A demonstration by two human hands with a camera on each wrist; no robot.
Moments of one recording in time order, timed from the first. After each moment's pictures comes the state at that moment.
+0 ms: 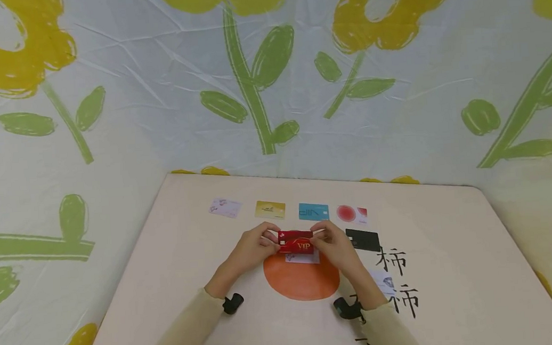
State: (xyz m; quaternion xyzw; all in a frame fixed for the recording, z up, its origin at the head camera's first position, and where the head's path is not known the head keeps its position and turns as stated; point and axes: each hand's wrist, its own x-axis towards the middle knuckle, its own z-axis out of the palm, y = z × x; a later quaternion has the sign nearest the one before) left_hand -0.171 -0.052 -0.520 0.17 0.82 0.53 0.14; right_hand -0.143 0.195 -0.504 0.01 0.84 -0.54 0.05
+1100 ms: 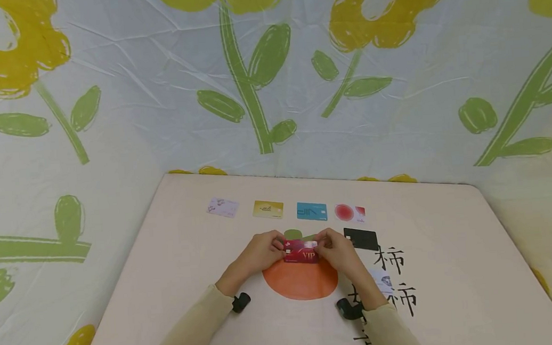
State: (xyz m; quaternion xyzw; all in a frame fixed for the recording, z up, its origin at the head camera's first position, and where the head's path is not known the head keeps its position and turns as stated) left_hand -0.174 -0.026 -0.532 0.20 0.86 0.44 0.16; right_hand -0.139 0.208 -0.521 0.03 0.89 -0.45 0.07
